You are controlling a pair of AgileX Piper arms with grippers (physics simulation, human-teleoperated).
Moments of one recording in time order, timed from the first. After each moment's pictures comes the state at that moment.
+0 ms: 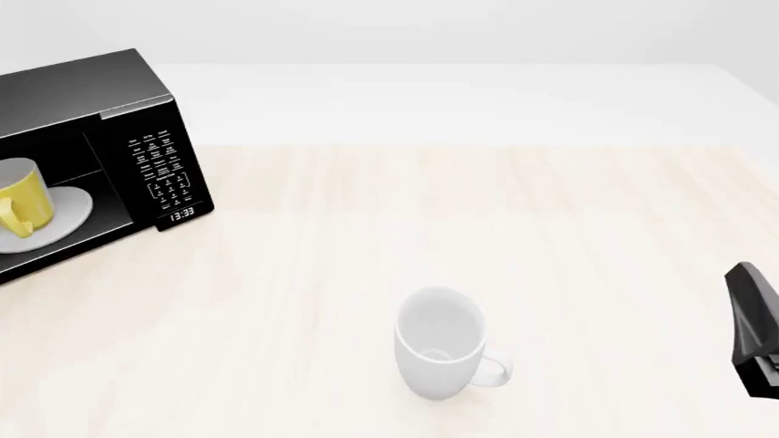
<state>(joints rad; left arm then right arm) 0.89 0.67 -0.68 0.32 -0.18 -0.01 0.00 0.00 -0.04 0.02</state>
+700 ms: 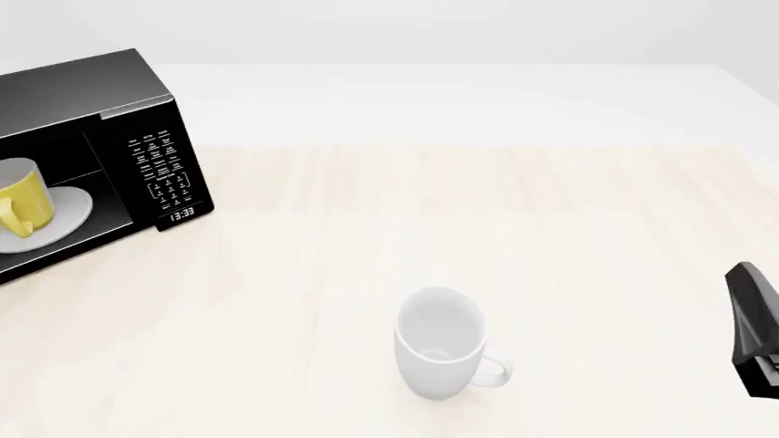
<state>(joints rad) 1.05 0.73 -0.67 0.28 -0.19 -0.01 0.00 0.00 -0.04 0.02</state>
